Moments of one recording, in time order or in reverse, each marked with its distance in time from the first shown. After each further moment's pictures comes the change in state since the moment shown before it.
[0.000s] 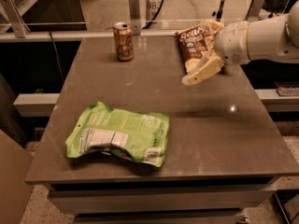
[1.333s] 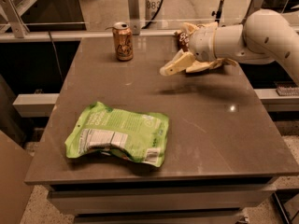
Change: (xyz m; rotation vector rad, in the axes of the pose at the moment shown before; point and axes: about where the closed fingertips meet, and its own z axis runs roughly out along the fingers) arm 0.009 -0.040 0.094 -0.015 -0.131 0.071
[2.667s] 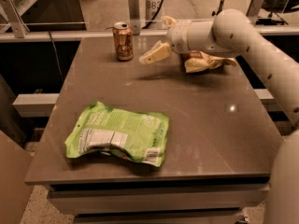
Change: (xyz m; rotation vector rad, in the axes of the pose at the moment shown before) arm -0.015 -0.036 0.079 0.032 -0.065 0.000
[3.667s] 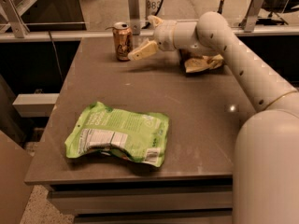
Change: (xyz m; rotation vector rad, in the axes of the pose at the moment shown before) arm 0.000 -0.015 0.058 -0.044 -0.081 0.018
